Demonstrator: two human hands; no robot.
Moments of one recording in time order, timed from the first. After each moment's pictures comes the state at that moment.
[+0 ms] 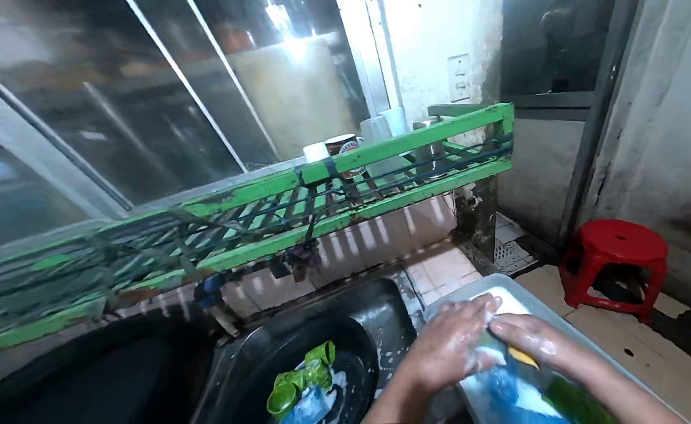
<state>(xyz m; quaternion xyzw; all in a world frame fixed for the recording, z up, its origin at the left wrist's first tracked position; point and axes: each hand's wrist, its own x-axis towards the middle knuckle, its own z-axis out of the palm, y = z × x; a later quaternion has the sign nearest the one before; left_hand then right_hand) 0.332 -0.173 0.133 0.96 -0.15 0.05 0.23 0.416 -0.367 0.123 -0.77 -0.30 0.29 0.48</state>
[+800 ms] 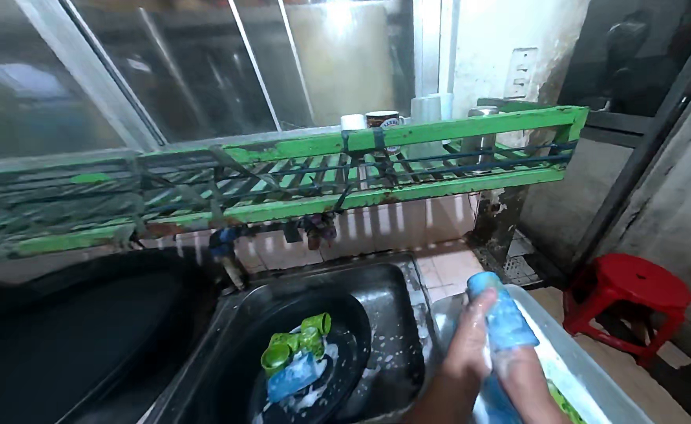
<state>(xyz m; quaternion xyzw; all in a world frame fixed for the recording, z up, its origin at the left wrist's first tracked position) 0.367 -0.226 0.104 0.38 0.19 0.11 0.90 0.362 -0.314 0.074 -0.80 -0.26 -0.05 0.54</state>
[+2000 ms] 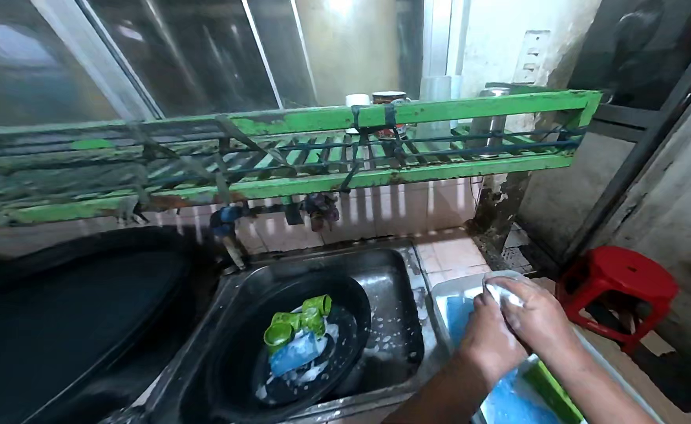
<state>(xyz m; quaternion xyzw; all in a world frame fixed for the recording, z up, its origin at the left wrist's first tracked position) 0.347 -0.230 0.101 0.85 0.12 0.03 0.51 0.412 -0.328 0.121 -0.86 -0.34 -0.06 0.38</state>
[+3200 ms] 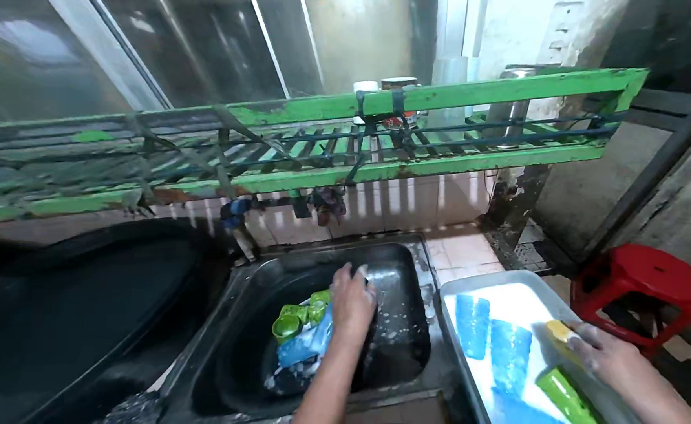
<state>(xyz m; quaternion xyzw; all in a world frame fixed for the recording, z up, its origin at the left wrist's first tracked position) 0.274 -0.035 0.061 0.89 0.39 0.16 0.17 0.448 -0.411 0.078 -0.94 -0.18 0.17 0.25</state>
